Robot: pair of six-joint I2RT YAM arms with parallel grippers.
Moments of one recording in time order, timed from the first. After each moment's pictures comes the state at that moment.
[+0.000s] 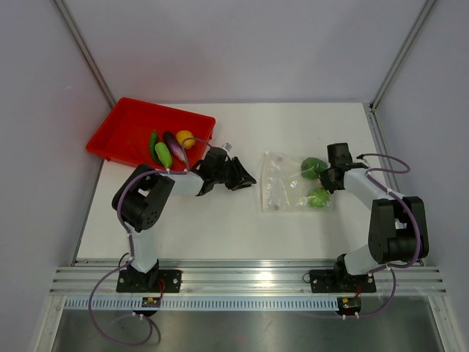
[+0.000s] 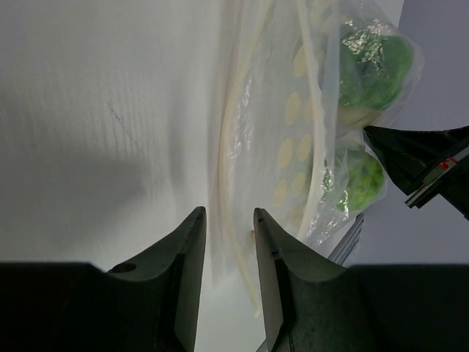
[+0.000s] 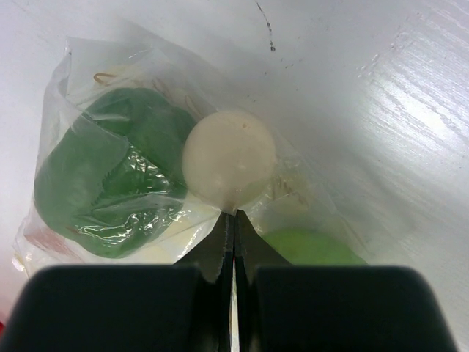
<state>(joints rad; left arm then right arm) -0.58 1.89 0.97 0.30 0.37 -1.01 0.08 1.50 0.86 -0.43 0.26 1.16</state>
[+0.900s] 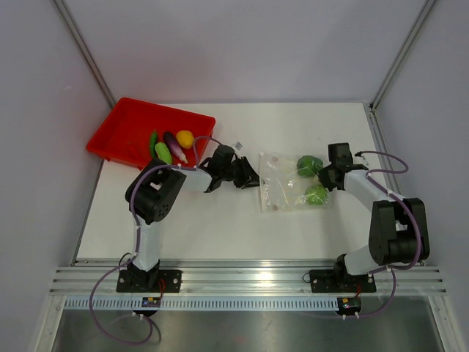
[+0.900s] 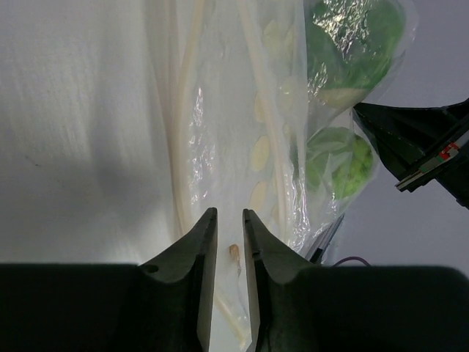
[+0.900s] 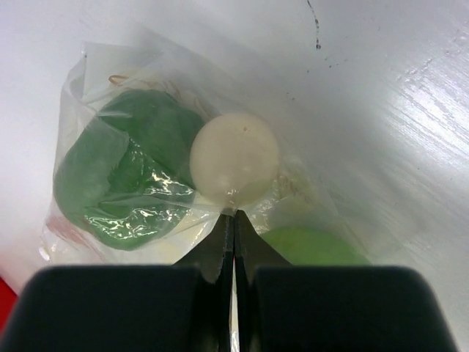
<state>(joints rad) -0.60 2.03 1.07 0.35 0.49 -1.03 0.08 1.49 0.85 -0.35 0.21 1.13</state>
